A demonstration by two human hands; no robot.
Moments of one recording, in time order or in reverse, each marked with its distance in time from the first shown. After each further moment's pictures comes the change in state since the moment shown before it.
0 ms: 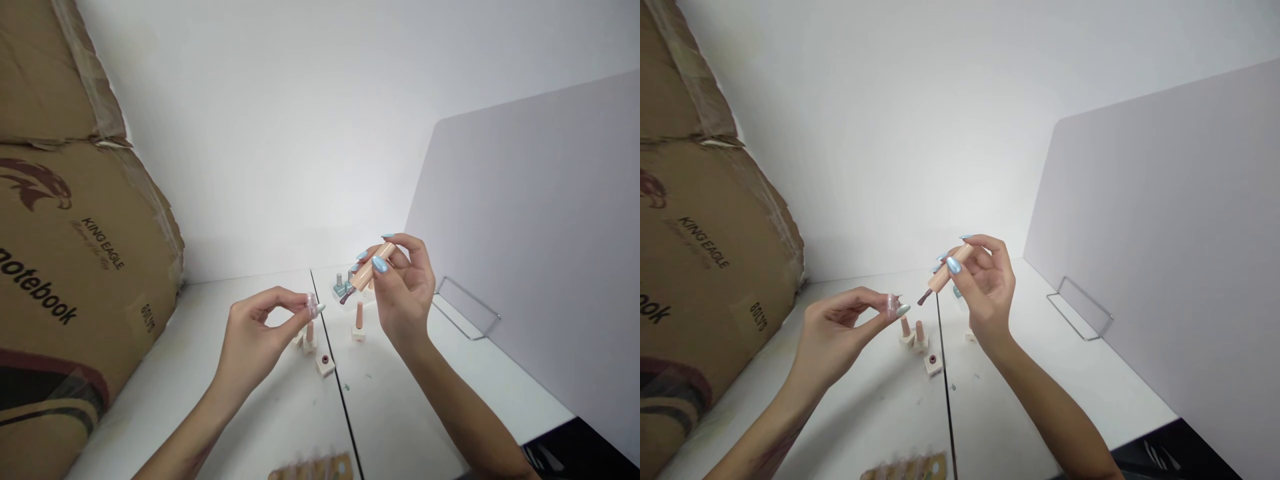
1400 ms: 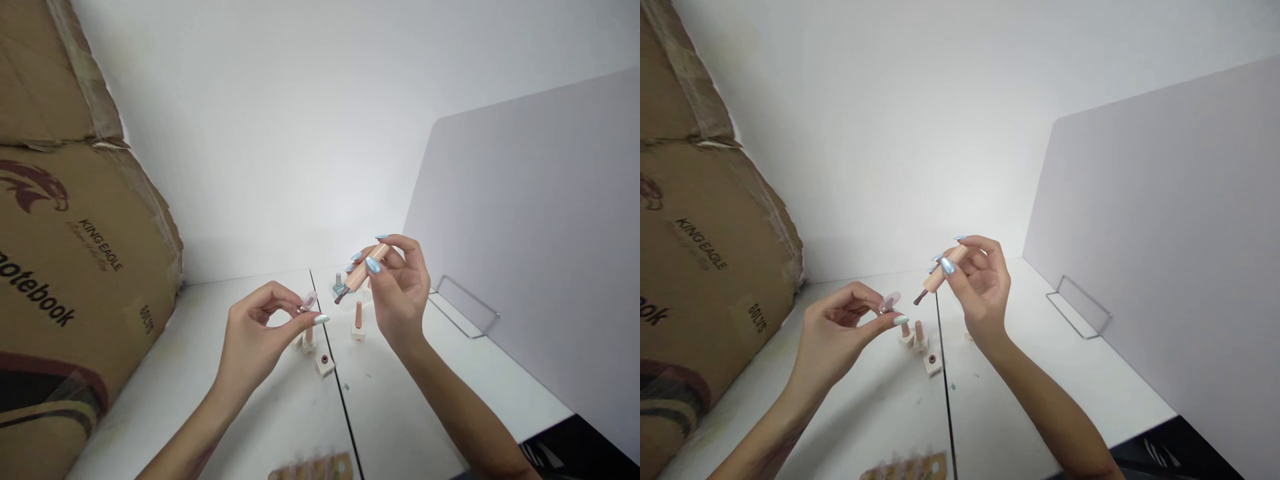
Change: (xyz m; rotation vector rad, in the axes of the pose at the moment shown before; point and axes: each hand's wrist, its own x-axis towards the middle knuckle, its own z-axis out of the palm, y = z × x) left_hand 0.000 0.001 0.001 -0.055 0.017 -0.029; right_hand -0.001 0.001 0.003 -0.038 -0.002 -0.022
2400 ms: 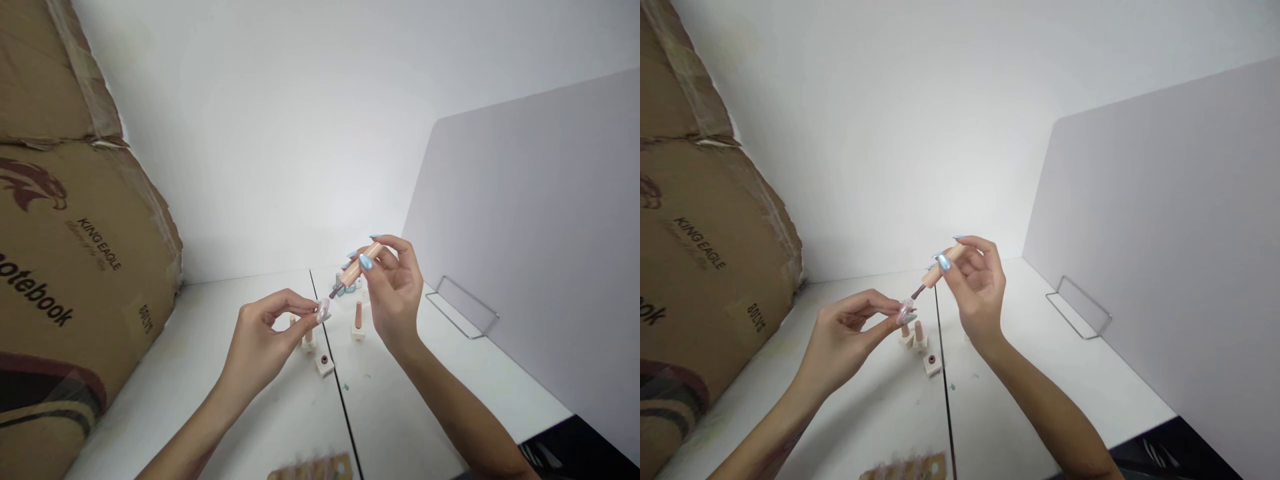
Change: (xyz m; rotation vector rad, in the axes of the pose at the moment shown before) left_hand 0.000 0.001 0.006 0.037 -0.114 -0.011; right_hand -0.001 0.004 0.003 -0.027 0.022 0.038
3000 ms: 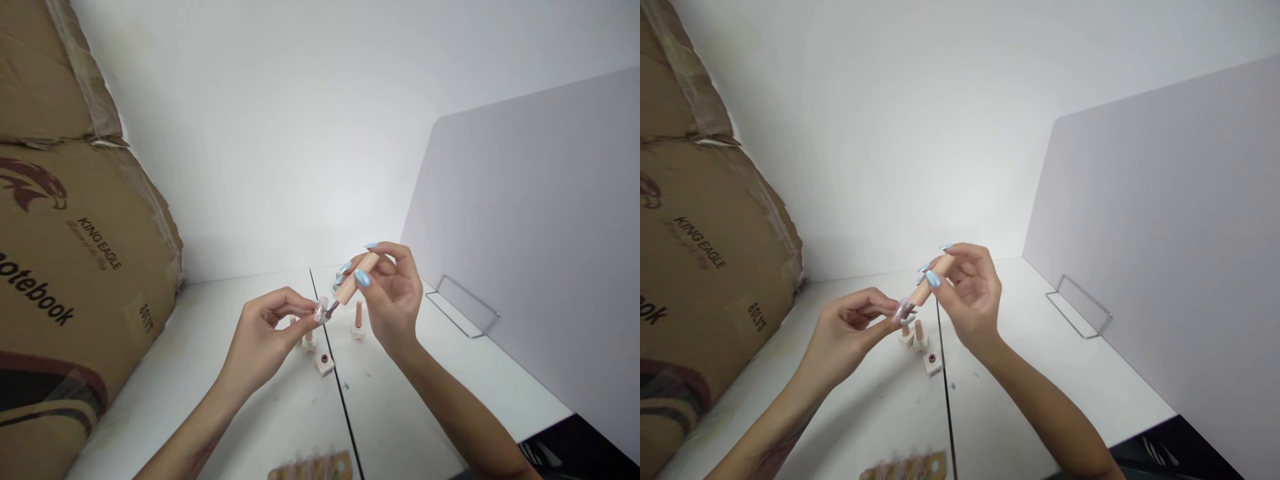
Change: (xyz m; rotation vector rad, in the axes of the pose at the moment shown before) left_hand 0.002 0.003 0.000 -0.126 -0.027 -0.075; right_hand -0.005 0.001 -0.001 0.051 -0.097 -0.039
